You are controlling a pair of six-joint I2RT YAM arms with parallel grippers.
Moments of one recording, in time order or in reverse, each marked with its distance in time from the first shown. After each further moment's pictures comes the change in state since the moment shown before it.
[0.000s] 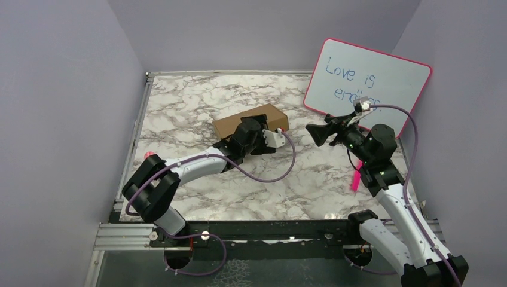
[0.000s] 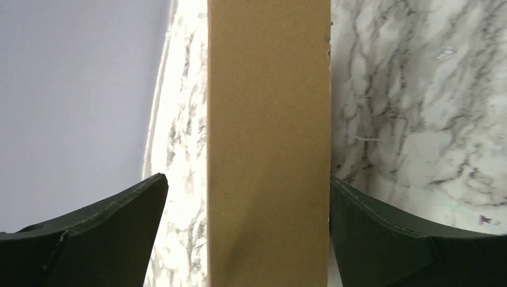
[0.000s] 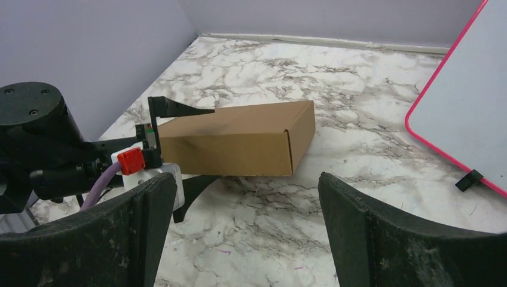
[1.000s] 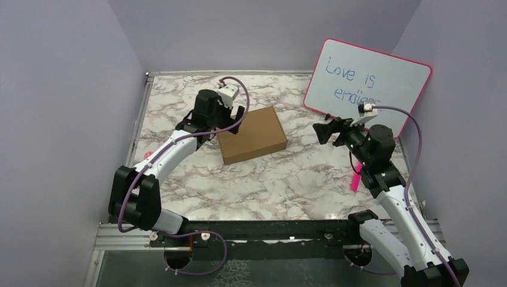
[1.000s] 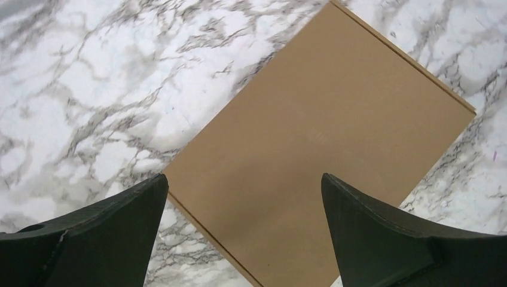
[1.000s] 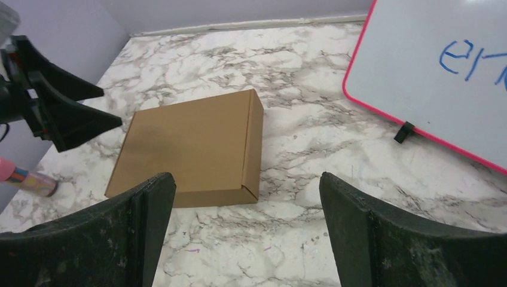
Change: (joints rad) left arm 0.349 -0.115 0.134 -0.323 0.267 -0.710; right arm 0.000 -0.013 0.000 -0.102 0.190 -0.008
